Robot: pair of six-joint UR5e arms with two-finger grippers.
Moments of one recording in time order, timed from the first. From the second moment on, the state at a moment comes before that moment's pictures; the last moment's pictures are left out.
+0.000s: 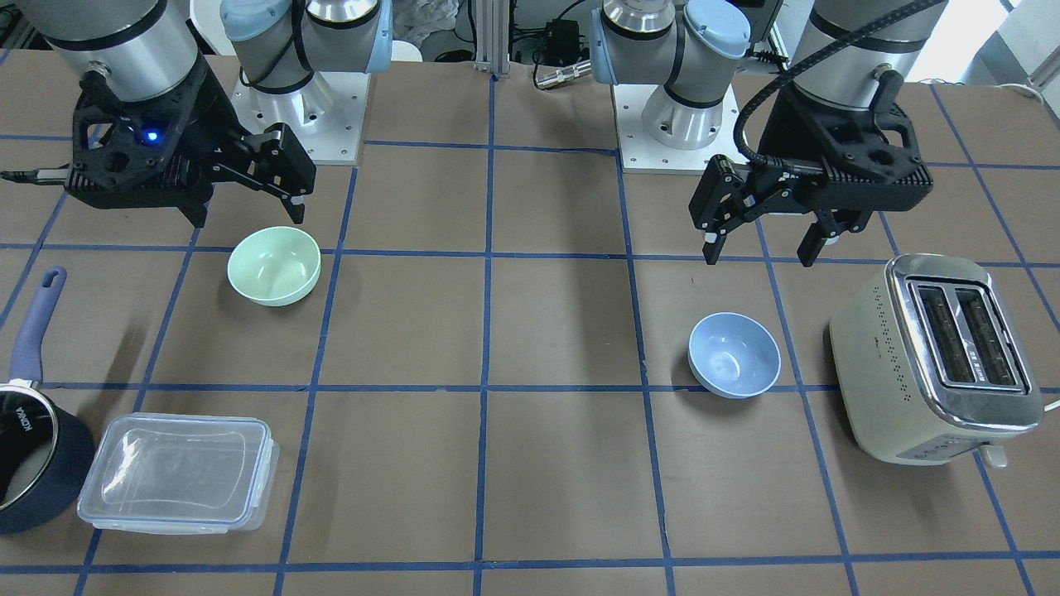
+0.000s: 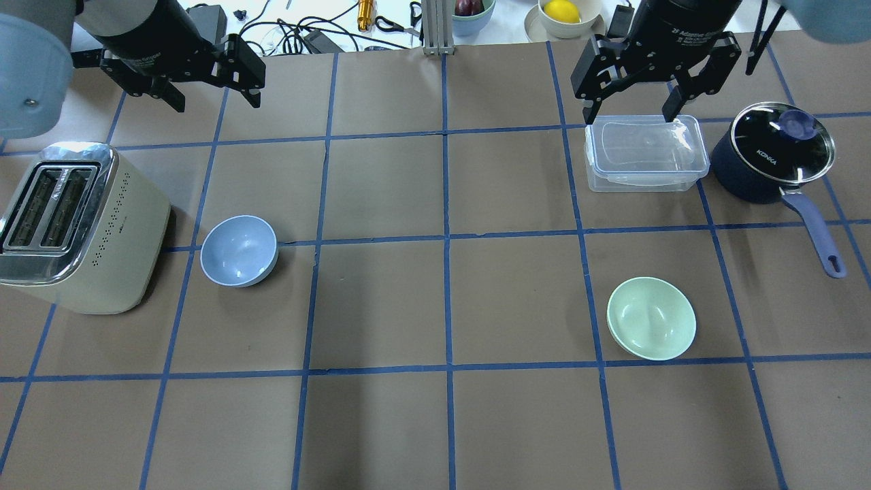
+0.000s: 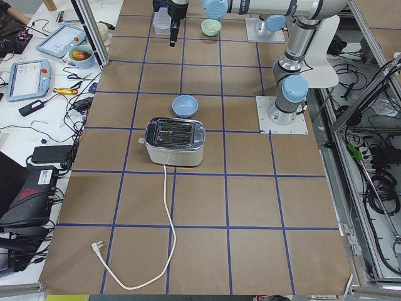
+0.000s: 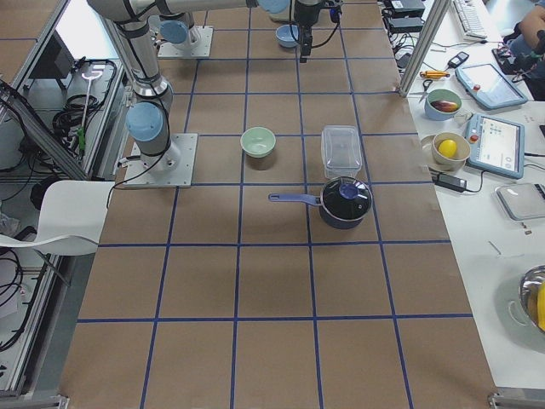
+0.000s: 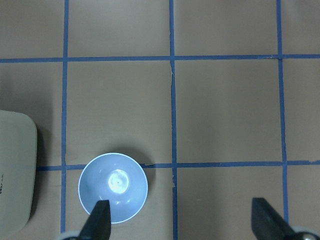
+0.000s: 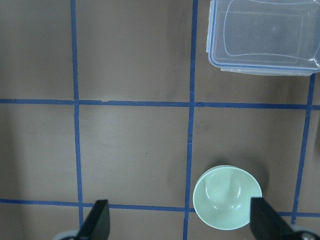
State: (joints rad) left arm -1.54 -1.60 -1.52 -1.37 1.56 0.03; right arm 1.58 -1.48 1.40 -1.47 -1.51 -0.01
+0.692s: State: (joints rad) left arm -1.54 -1.59 -1.54 -1.39 1.56 0.03; right arm 1.58 -1.48 1.40 -1.47 -1.51 -0.02
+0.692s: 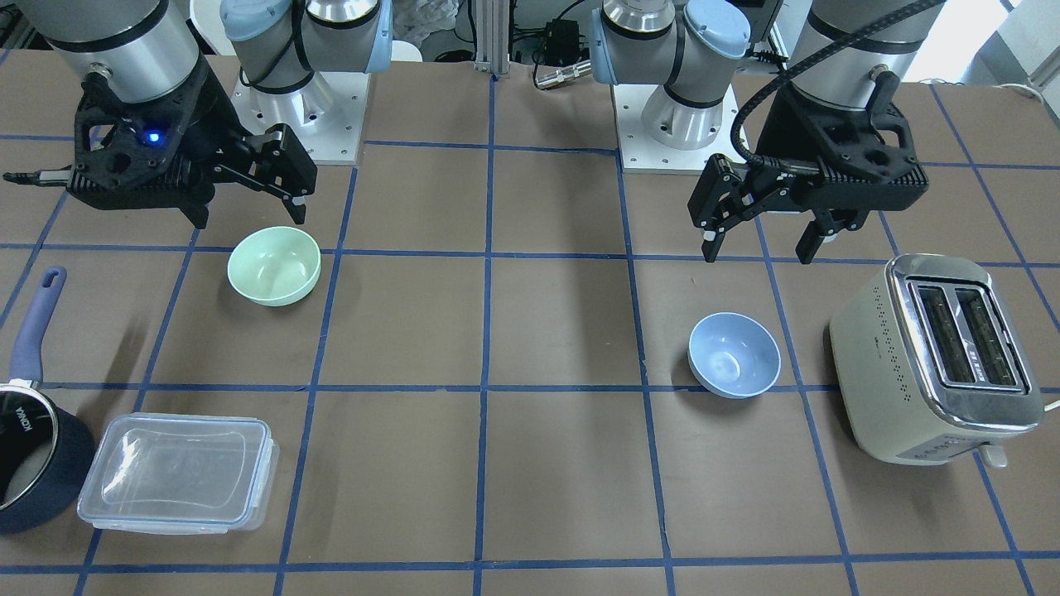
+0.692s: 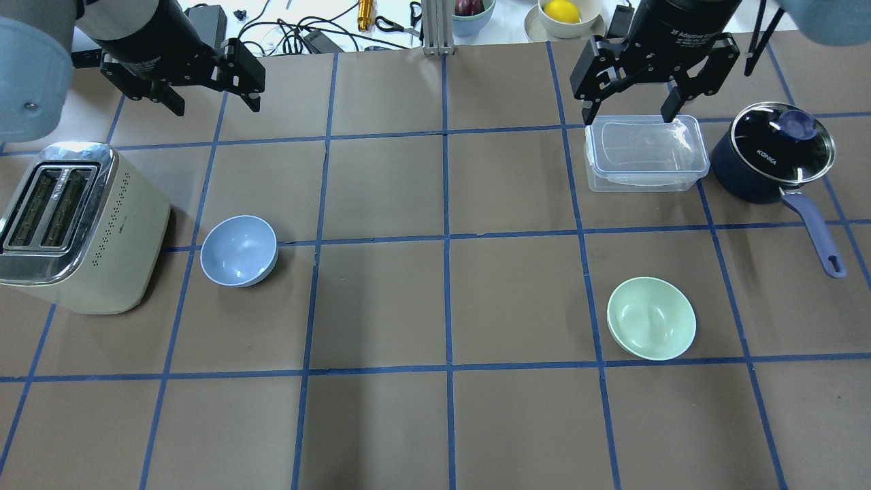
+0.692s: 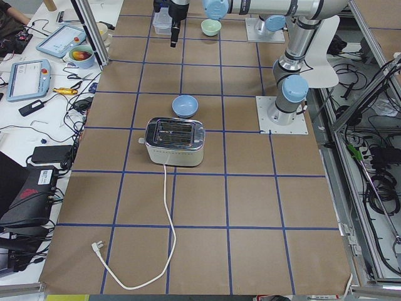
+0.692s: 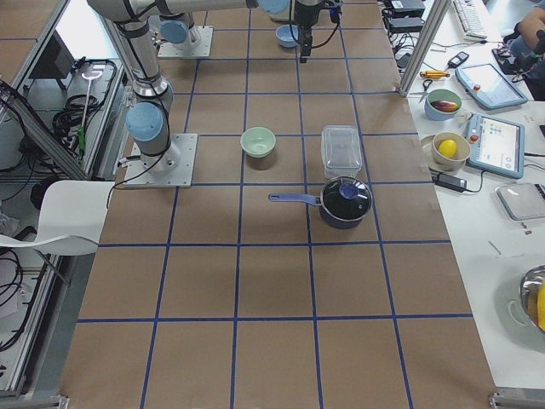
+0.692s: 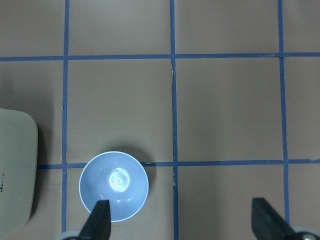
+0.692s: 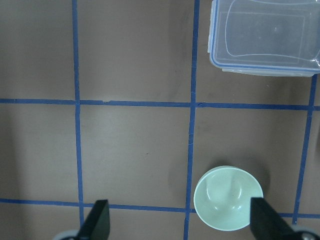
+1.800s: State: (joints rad) left arm -1.52 -1.72 -2.05 -0.92 1.64 0.05; right arm 1.58 -1.48 1.41 -1.47 -1.51 -0.02
